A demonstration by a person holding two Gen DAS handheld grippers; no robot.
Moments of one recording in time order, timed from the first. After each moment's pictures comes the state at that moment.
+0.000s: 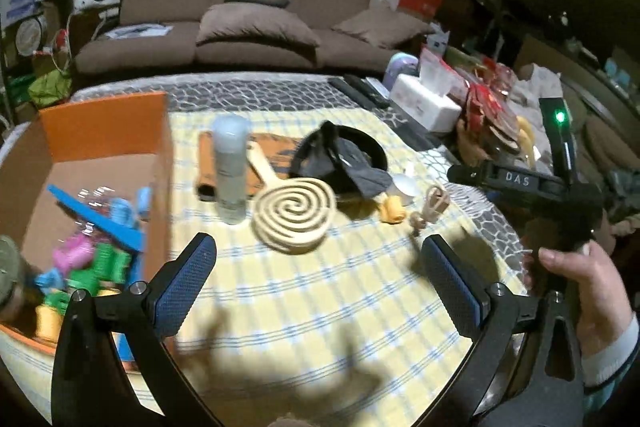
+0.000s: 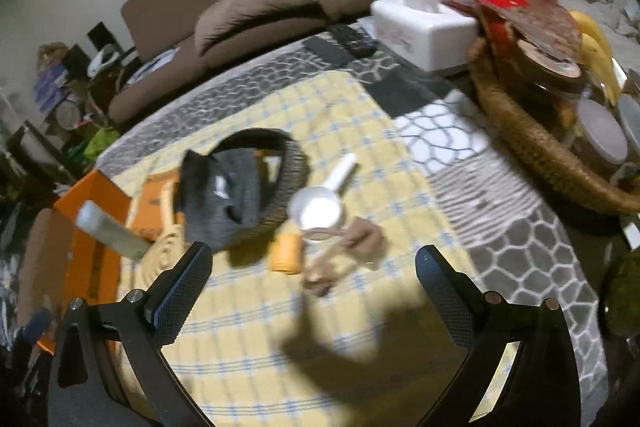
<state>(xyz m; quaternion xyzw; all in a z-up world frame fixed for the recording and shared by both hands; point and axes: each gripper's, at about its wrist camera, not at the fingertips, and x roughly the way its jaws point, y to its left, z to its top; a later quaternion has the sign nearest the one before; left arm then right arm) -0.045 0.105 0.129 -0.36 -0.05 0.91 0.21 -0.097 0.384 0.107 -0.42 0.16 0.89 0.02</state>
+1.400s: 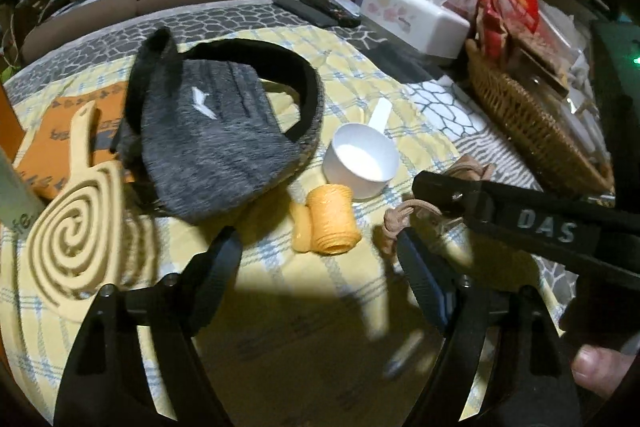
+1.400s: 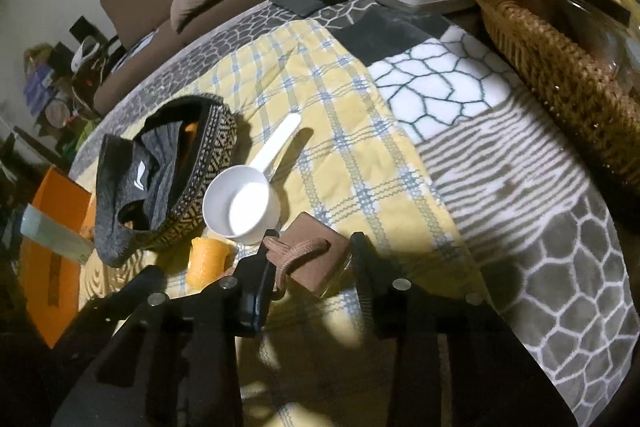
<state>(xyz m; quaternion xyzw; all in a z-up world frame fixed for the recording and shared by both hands) -0.134 0.269 0.021 -0.45 0.01 0.87 0.22 -0.138 0.424 0.034 -0.46 0.19 0.87 0.01</state>
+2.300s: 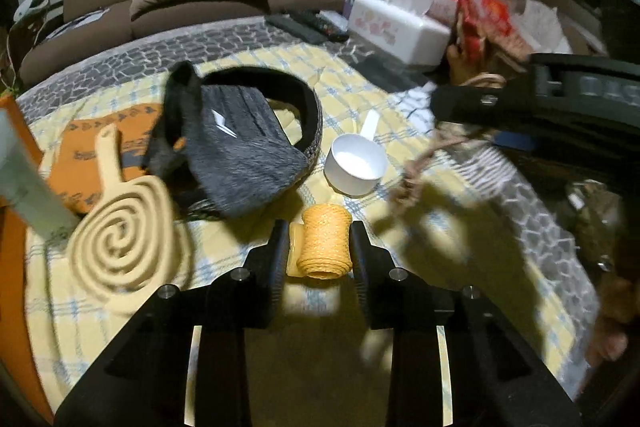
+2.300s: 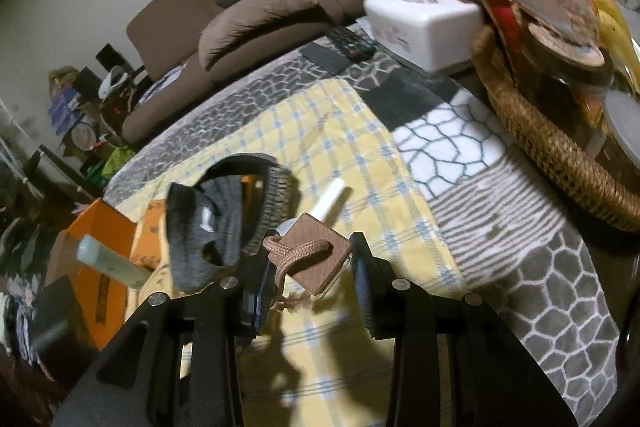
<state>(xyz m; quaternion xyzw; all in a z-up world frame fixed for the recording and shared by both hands) -0.110 0.244 0.053 -0.42 0.02 0.87 0.25 -0.125 0.416 0.098 -0.40 0.20 0.89 -0.02</state>
